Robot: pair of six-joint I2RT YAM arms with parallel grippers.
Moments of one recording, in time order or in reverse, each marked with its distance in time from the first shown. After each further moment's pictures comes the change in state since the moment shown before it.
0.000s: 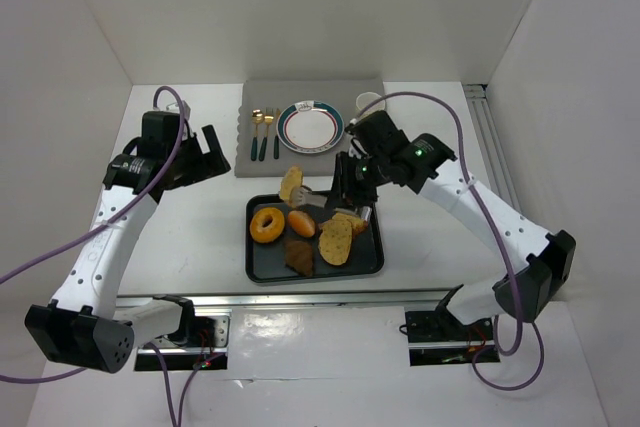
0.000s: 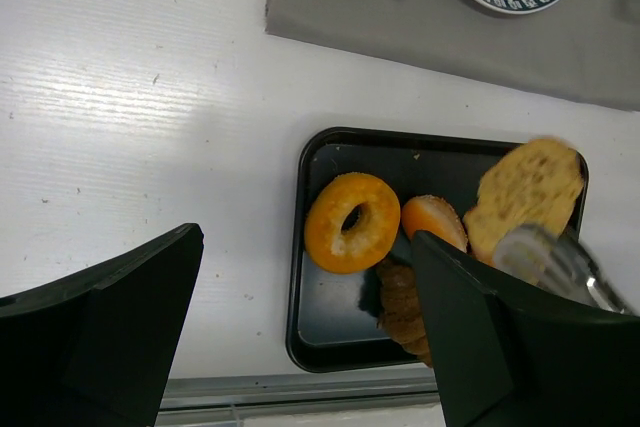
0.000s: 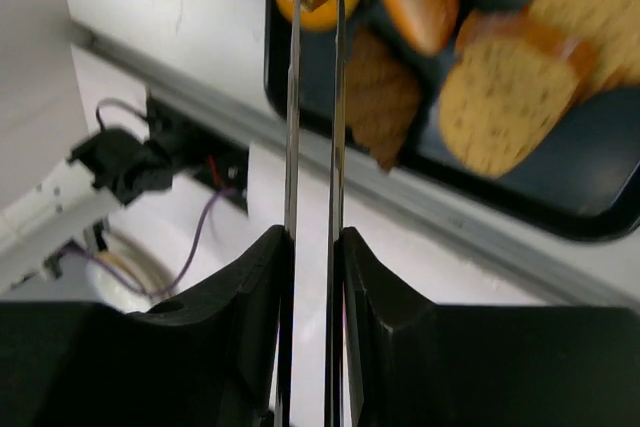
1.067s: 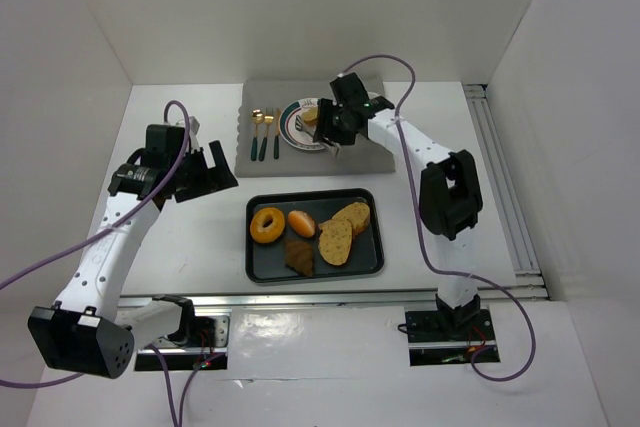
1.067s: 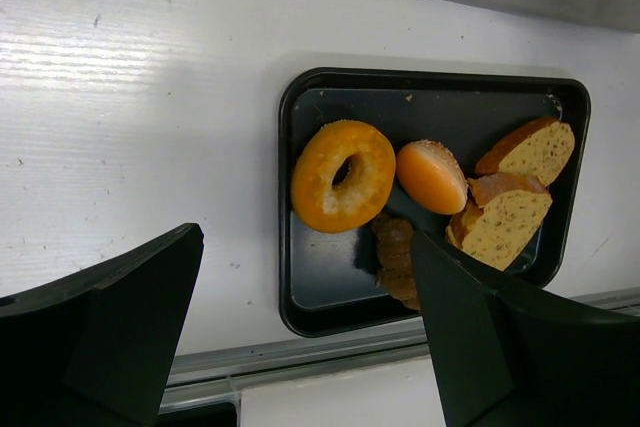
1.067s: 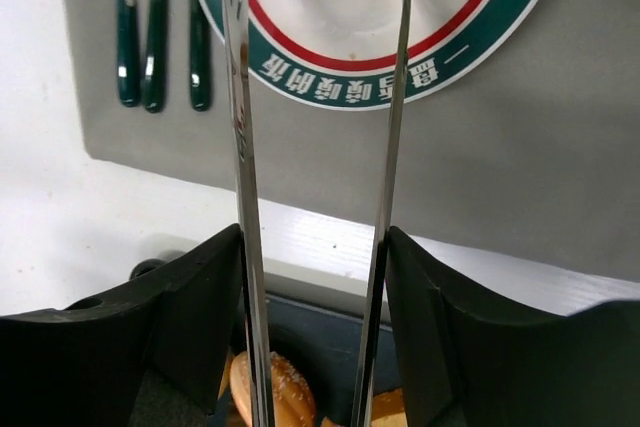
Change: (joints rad) left arm 0.021 -0.031 -0.117 0.016 0.142 0.027; right arm -0.219 0.697 0.390 0.405 0.260 -0.180
